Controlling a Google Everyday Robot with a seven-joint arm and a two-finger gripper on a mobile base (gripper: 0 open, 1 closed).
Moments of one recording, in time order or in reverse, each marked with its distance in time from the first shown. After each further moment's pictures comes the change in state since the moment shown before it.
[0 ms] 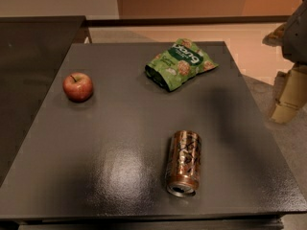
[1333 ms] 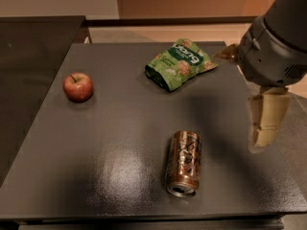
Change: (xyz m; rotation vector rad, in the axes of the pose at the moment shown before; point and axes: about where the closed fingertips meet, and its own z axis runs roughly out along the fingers) arm -0.056 0.053 0.020 -0.131 -0.068 -0.387
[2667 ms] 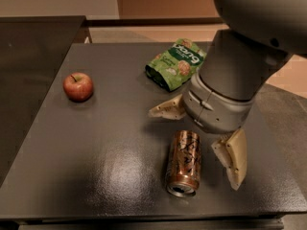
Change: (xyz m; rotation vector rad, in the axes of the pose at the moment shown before) arm -0.075 0.058 0.063 -0.196 -0.117 -0.606
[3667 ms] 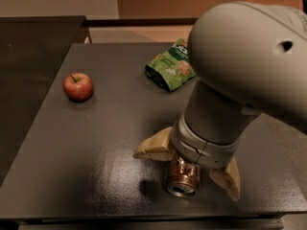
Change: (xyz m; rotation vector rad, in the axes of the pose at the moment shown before) arm -0.021 0.020 0.046 -0.043 0.044 -0.411
